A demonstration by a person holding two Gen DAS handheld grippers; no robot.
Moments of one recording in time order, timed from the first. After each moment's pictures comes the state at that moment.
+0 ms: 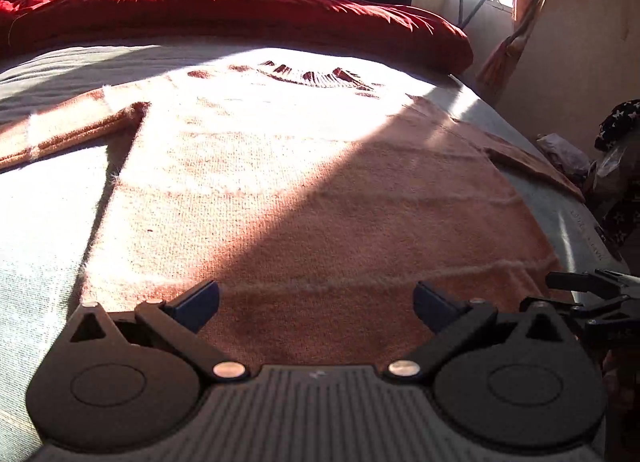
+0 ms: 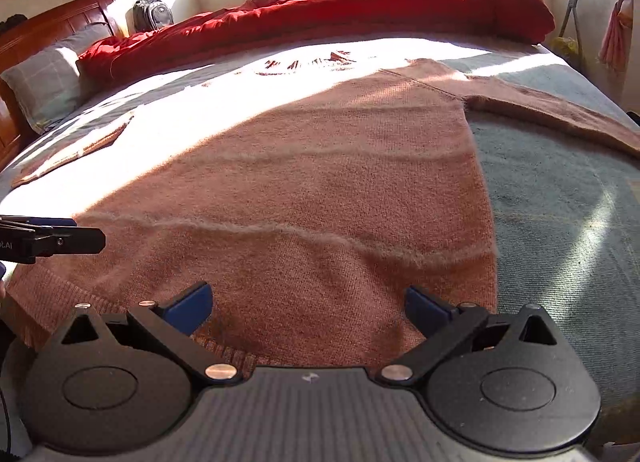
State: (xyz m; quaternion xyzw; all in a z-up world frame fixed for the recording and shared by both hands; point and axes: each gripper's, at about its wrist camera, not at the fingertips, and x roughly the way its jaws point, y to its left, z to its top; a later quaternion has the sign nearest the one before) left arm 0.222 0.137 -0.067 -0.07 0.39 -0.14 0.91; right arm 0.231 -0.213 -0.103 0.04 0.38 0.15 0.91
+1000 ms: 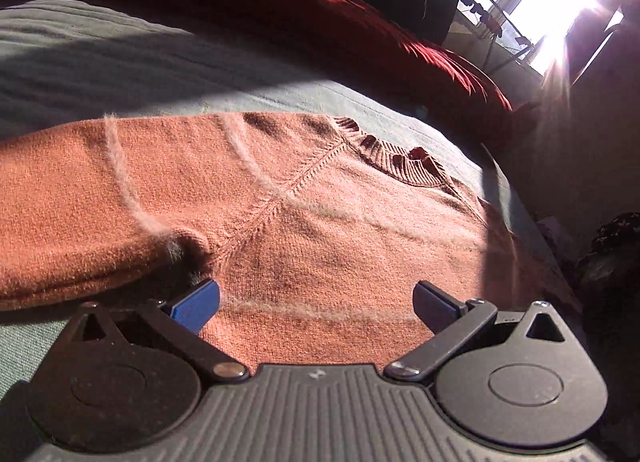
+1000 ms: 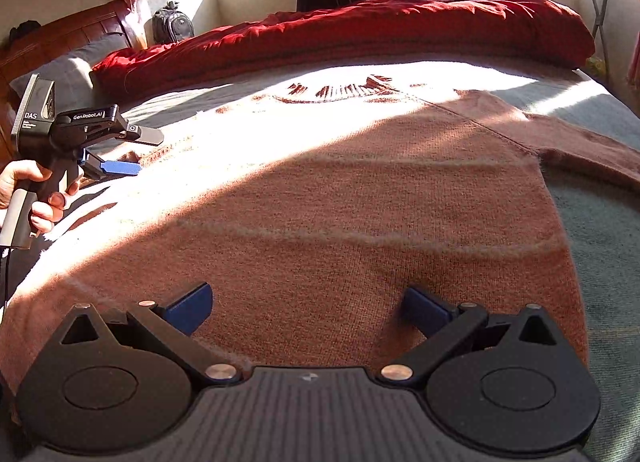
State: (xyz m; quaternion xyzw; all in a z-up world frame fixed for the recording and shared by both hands) left arm 0.416 0.237 -0.087 -0.20 0.39 -0.16 0.88; right arm 0.309 -0.173 -0.113 0.03 0.36 0.18 0.91
